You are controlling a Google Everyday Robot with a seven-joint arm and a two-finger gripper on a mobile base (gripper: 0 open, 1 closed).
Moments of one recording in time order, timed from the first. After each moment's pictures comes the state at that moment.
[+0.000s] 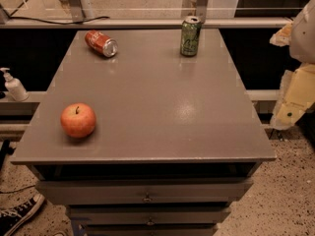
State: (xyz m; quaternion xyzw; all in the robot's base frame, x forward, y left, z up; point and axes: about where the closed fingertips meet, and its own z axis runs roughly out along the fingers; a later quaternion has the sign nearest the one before) arm 0.438 -0.216 0.977 -0.60 0.78 -0.04 0.16
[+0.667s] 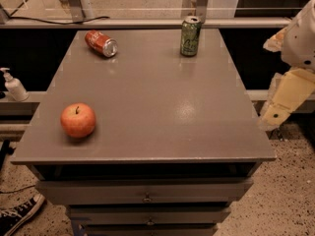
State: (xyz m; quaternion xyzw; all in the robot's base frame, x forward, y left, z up) arm 0.443 -0.203 0.967 -0.58 0.79 0.00 0.18
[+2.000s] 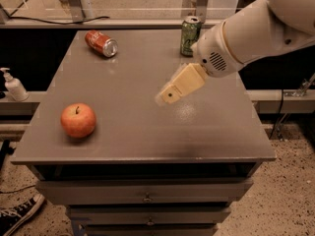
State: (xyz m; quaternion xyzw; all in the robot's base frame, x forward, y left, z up) arm 0.514 -0.047 0.943 -0.48 0.78 0.17 0.35
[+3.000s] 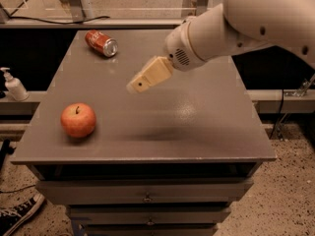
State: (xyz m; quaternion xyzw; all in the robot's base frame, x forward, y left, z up) arm 0.559 0.010 0.937 -0.48 0.76 0.19 0.40
